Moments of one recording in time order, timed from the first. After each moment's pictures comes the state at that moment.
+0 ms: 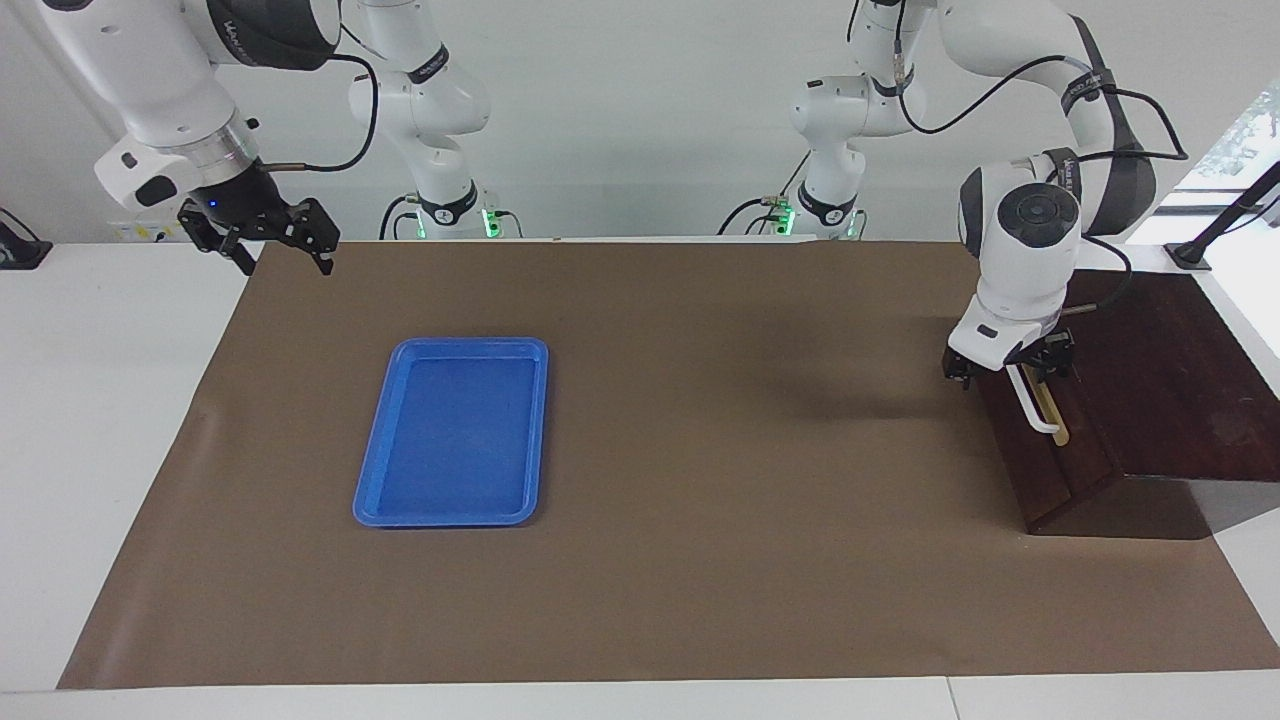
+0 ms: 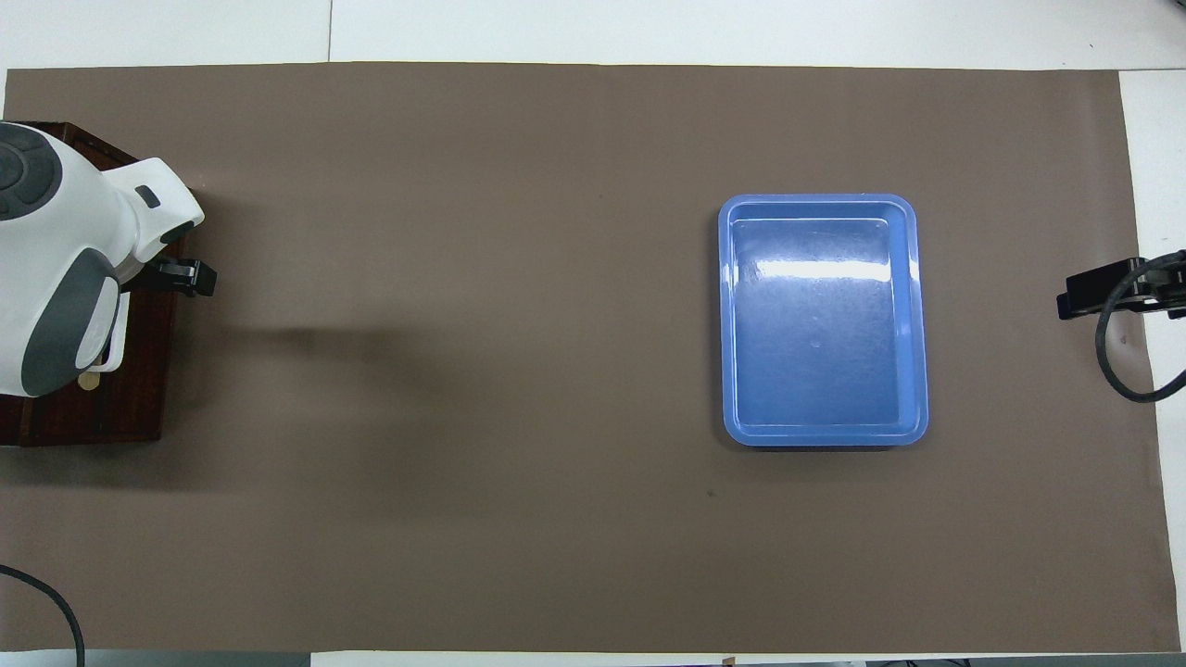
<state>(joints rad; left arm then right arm) -0.05 0.13 -0.03 -1.89 0.41 2.00 -0.06 -0.05 -0.05 -0.02 -1.65 -0.01 1.55 -0.05</state>
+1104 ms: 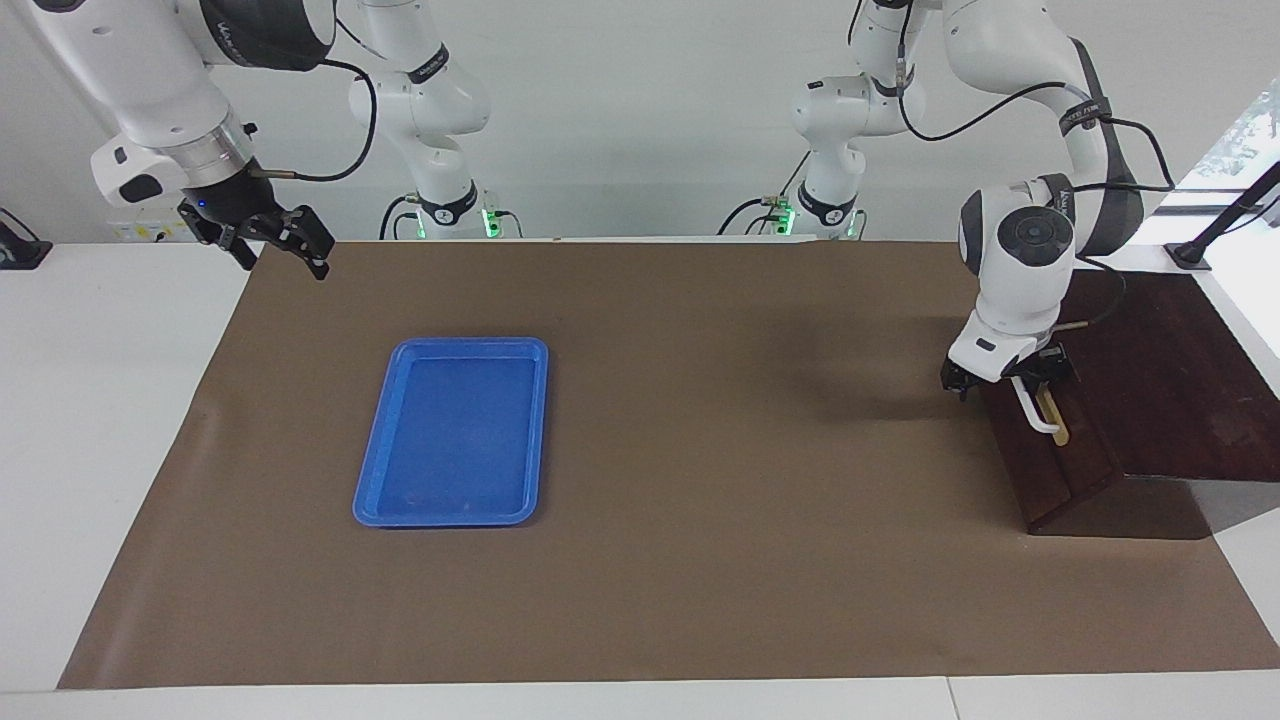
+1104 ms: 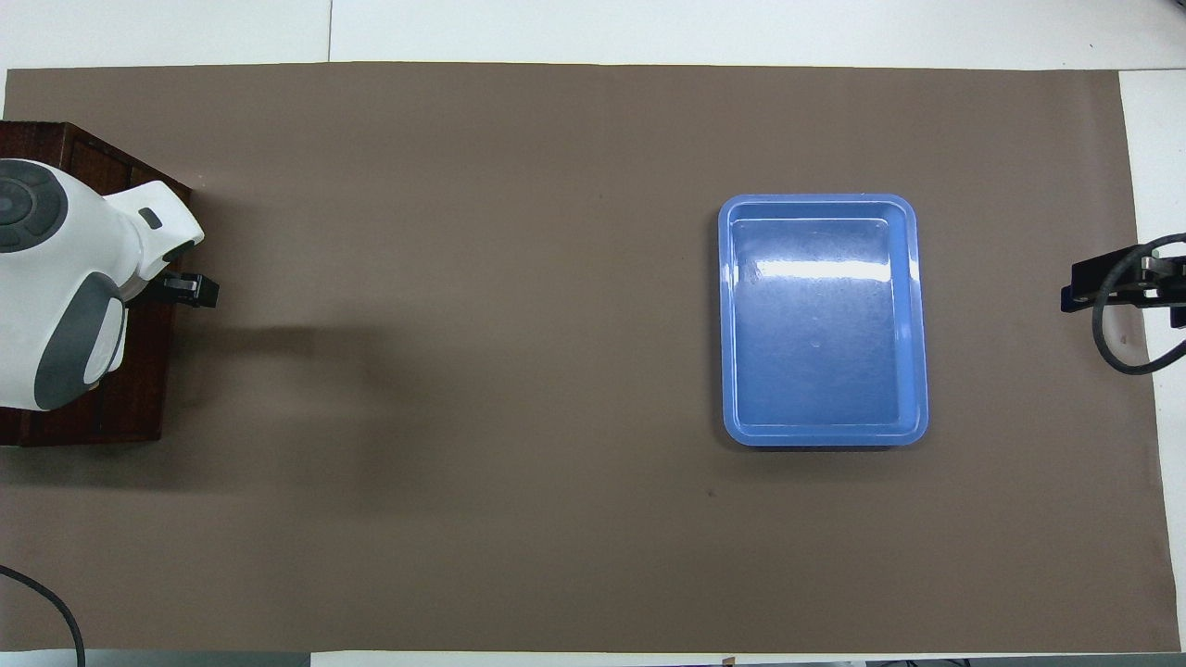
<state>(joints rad) -0.01 0.14 -0.04 -2.00 0.41 2.13 -0.06 -0.05 -0.05 -0.03 -1.66 0.00 1.55 0.12</state>
